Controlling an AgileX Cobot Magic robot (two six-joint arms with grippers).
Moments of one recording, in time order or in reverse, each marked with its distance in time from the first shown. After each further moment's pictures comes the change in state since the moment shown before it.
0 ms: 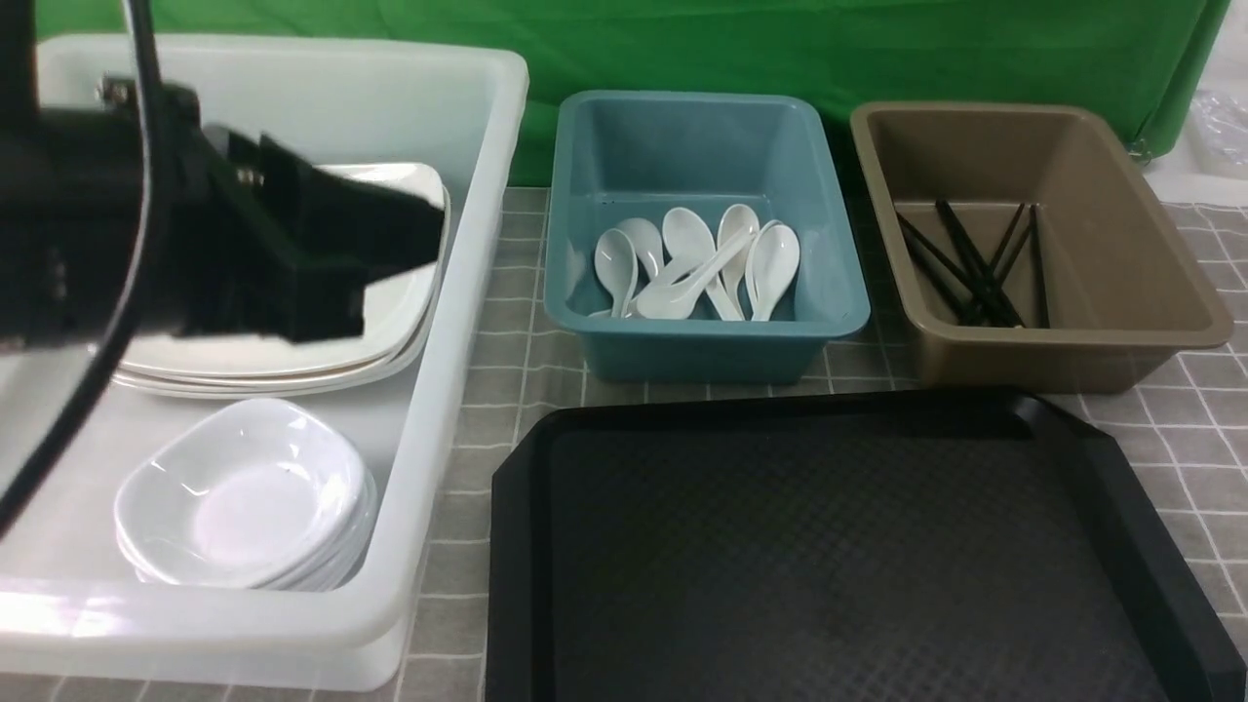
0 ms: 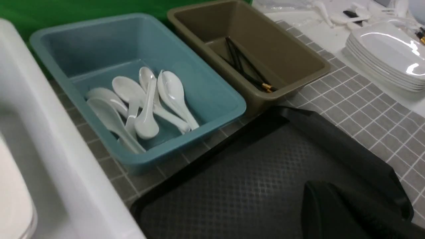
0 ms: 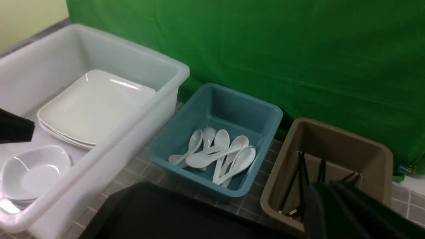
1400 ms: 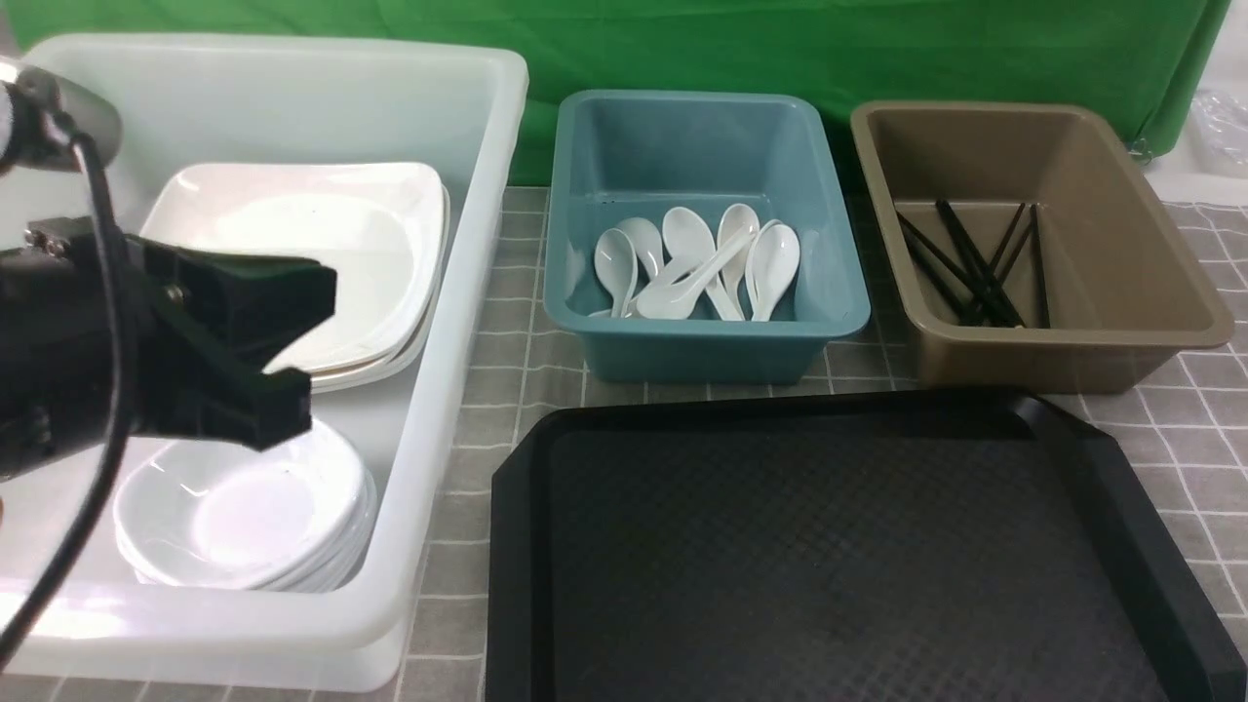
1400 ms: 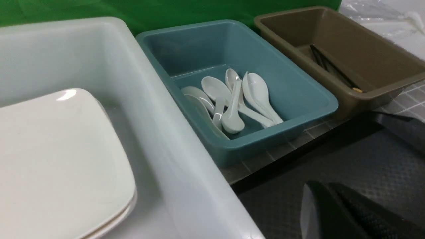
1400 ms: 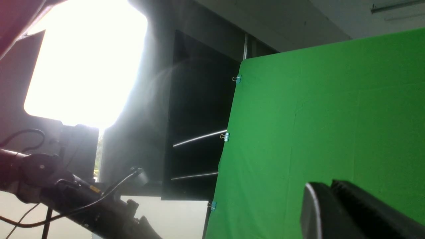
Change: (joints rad) right arm 0.000 -0.719 1.110 0.003 -1.303 0.003; left arm 0.000 -0.098 0.197 0.147 -0.259 -0.004
